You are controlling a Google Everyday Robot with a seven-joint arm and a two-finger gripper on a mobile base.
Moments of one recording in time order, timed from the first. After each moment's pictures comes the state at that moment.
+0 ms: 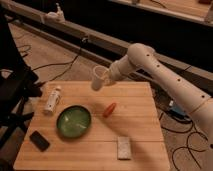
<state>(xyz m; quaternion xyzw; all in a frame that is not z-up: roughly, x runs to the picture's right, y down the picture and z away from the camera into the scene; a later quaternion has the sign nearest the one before) 0.000 -0.025 0.745 -0.21 -0.34 0.00 0.92</state>
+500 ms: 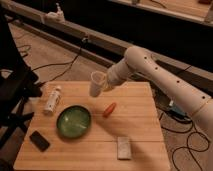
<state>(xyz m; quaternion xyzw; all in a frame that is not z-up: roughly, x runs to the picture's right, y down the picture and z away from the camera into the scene) -0.002 -0.008 0.740 -0.24 -0.33 0.00 0.91</state>
